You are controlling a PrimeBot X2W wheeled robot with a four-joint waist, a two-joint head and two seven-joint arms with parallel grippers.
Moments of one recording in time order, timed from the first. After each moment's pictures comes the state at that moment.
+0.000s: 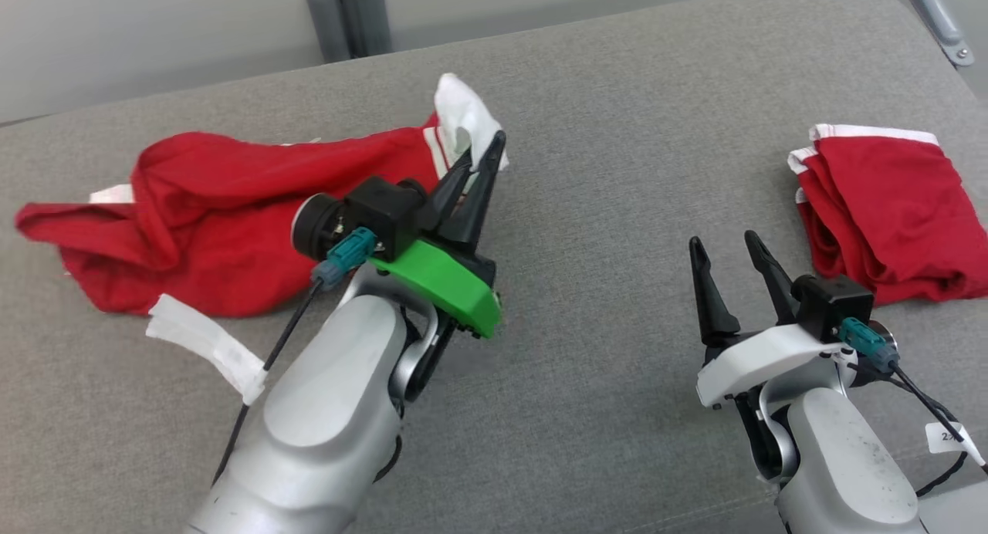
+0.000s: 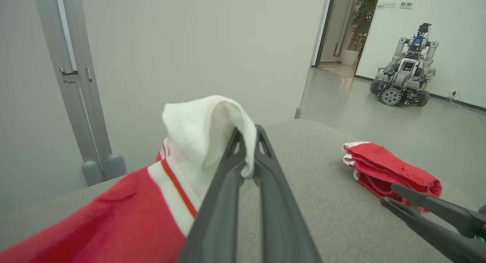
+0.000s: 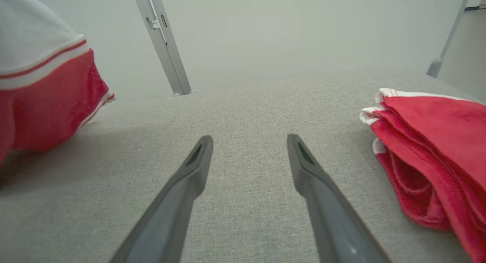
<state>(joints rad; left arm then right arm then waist) -0.67 0.05 -0.62 0.49 -0.49 -0.08 -0.26 -0.33 -0.05 0.09 0.43 0.21 0.13 -0.26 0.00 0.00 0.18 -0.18</state>
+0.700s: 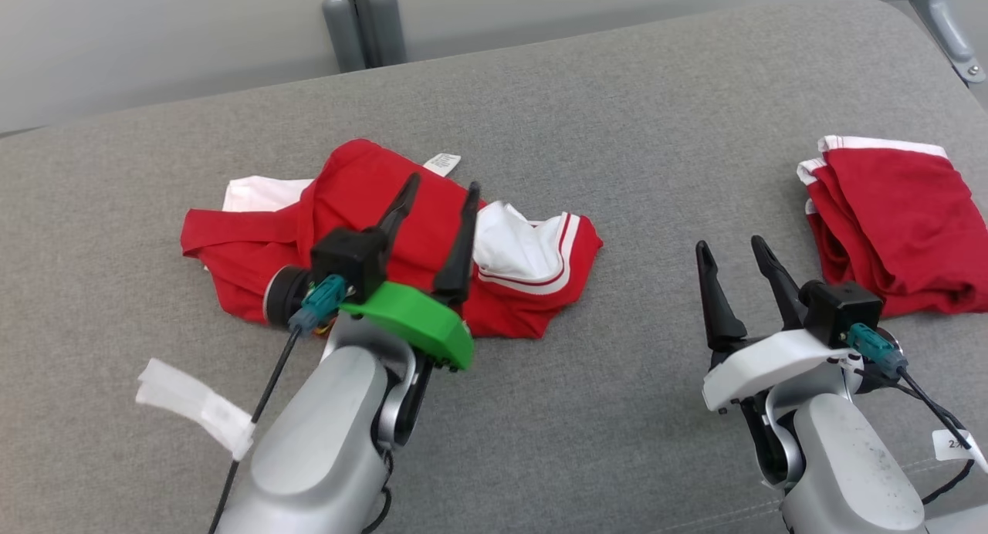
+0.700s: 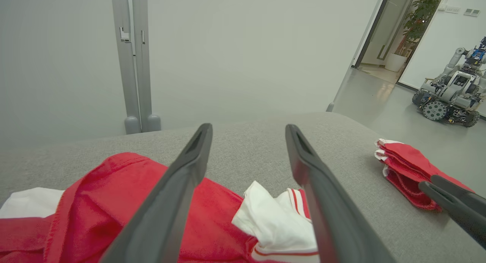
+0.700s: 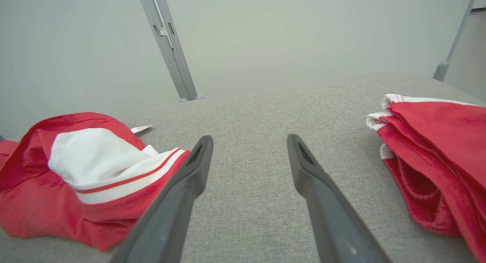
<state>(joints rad) -0.57 0.05 -0.59 0.49 -0.54 0.04 -0.26 -0.31 -0.05 0.07 0.43 0.22 0.13 -0.26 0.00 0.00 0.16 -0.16</state>
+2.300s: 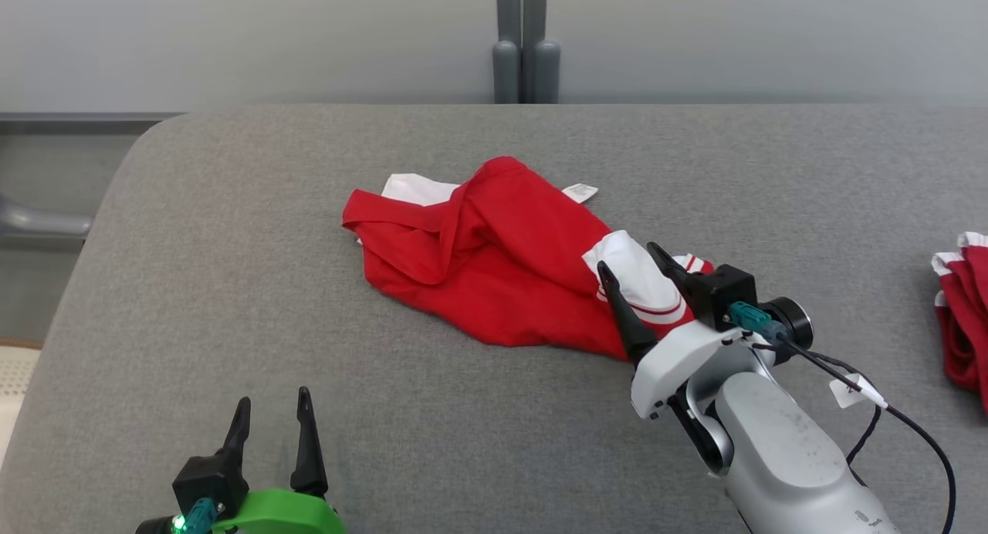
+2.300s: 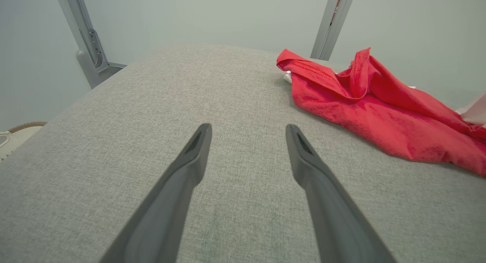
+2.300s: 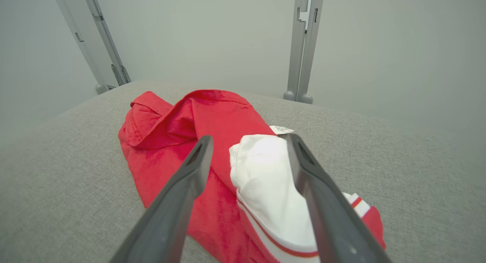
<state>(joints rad) 0.00 0.05 -0.11 0.33 -0.27 0.06 -0.26 -0.46 -0.05 0.33 0.65 0.20 0.13 -0.26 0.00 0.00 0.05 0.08</state>
